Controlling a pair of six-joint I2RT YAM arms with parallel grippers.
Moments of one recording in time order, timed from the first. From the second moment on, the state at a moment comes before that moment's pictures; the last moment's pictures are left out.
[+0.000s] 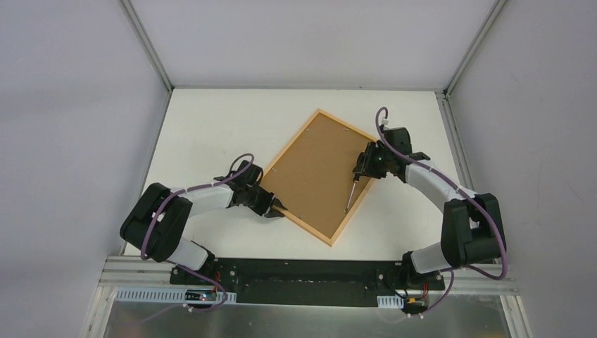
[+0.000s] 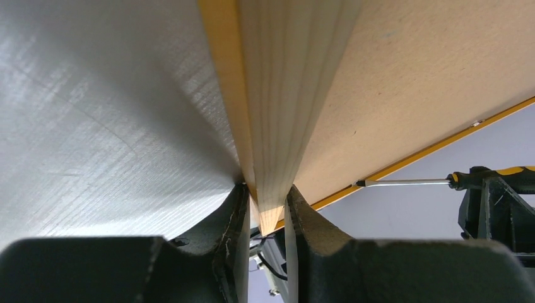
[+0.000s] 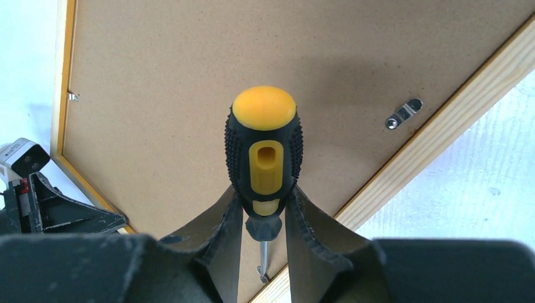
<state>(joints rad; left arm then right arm) -0.50 1.47 0.58 -0.24 0.32 -1.51 0.25 1.45 0.87 -0.32 -0.26 0.48</state>
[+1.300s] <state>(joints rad) -0.52 1.40 0.51 -0.22 0.26 -1.64 0.22 1.34 0.85 -0.34 -0.19 0.62</state>
